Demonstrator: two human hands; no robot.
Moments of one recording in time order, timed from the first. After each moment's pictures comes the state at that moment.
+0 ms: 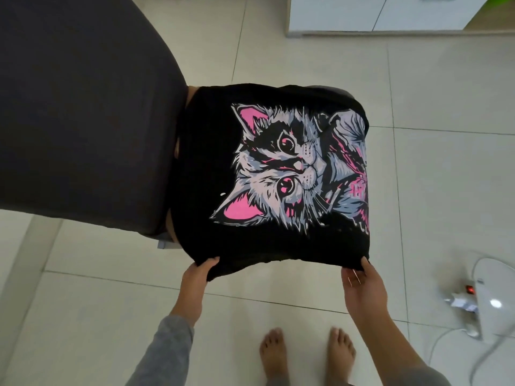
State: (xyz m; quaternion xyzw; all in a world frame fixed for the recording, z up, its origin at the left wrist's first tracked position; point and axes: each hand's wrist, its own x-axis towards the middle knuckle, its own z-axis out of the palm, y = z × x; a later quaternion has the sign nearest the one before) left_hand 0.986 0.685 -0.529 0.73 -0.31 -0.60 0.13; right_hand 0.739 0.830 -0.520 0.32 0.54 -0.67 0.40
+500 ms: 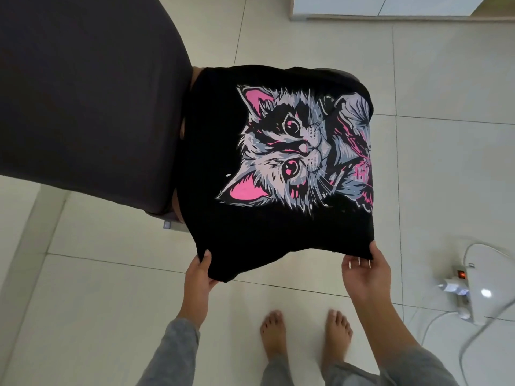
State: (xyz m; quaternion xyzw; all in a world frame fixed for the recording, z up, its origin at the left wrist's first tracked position) left_hand 1.000 0.722 -0.514 0.68 -0.29 -0.64 0.22; right_hand 0.750 0.836 -0.506 0.34 0.49 -0.71 0.39
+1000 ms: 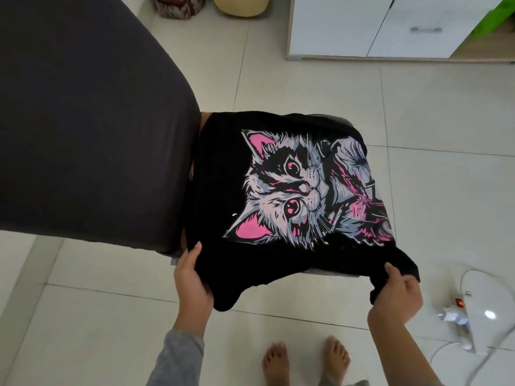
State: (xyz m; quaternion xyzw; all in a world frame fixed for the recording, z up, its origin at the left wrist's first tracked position) left_hand 0.962 0.660 -0.435 0.61 -0.18 -0.66 0.40; right_hand 0.726 0.815 -0.481 0.23 0.74 -0.61 0.17
